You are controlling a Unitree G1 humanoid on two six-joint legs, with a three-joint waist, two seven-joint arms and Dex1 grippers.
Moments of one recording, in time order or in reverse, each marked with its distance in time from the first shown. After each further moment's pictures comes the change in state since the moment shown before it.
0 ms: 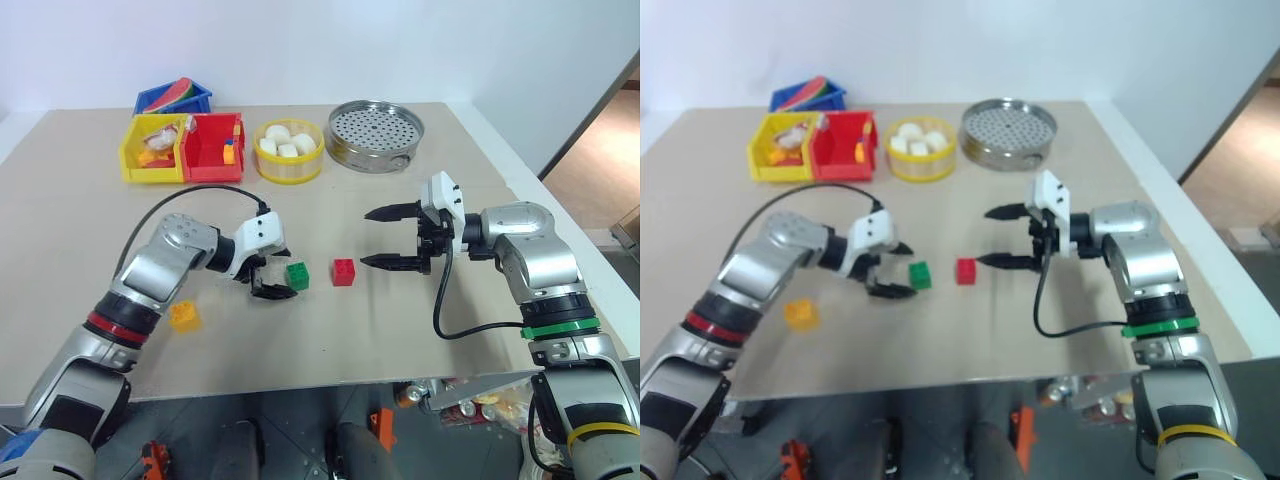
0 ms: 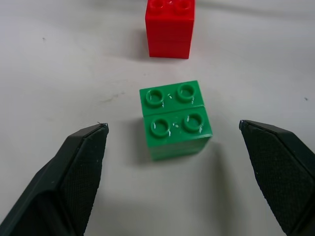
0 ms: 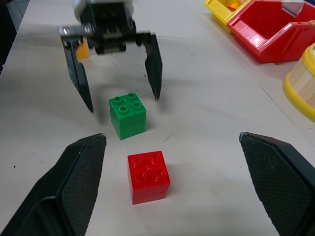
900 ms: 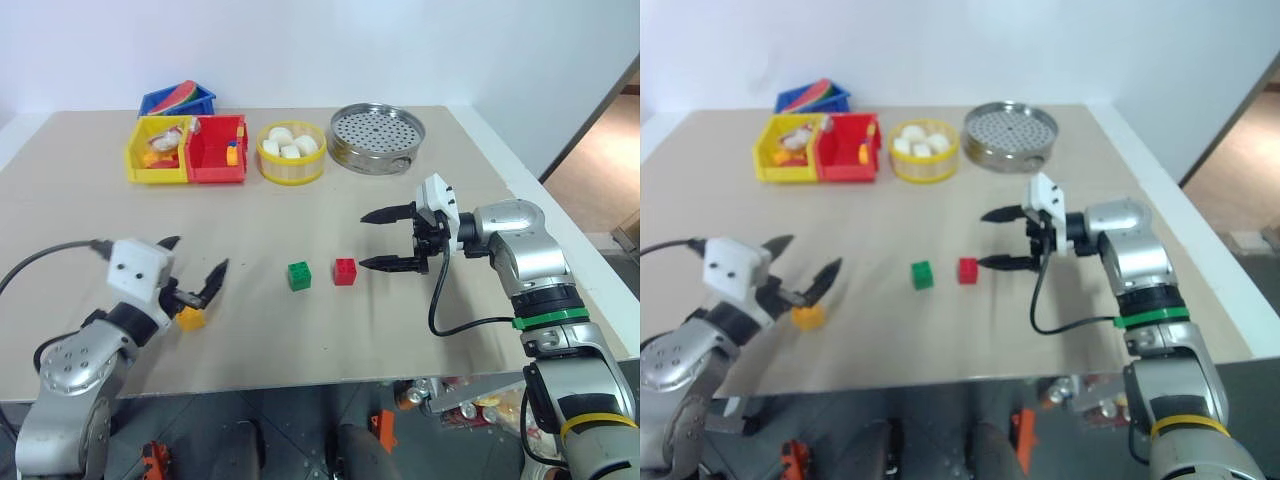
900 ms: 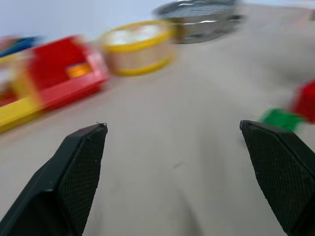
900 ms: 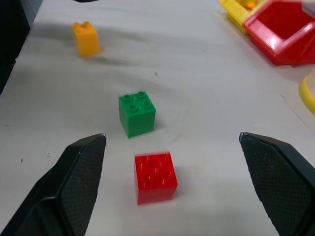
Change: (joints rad) left arm 0.833 -0.318 0.638 -0.840 -0.097 0.121 0.800; right arm -0.066 0.035 0.030 0.145 -0.028 -0.098 0.076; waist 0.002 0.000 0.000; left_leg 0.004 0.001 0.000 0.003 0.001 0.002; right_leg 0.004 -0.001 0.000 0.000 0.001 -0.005
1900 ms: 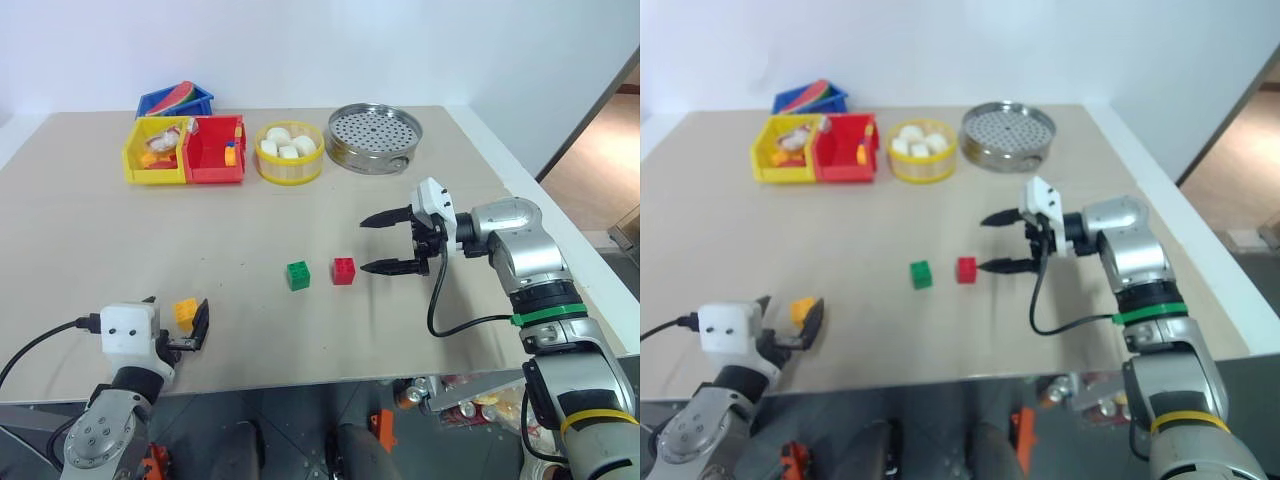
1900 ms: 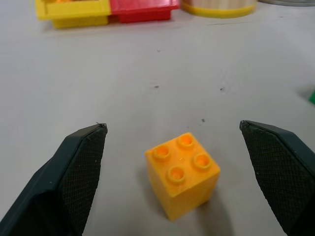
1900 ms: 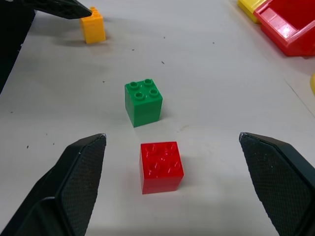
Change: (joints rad) left arm 0.301 -0.191 -0.106 -0.033 0.036 -0.100 0.234; right arm -0.010 -0.011 0.019 0.032 -0.030 -0.016 0.031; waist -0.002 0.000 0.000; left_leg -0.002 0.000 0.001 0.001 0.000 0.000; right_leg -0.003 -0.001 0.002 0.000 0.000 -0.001
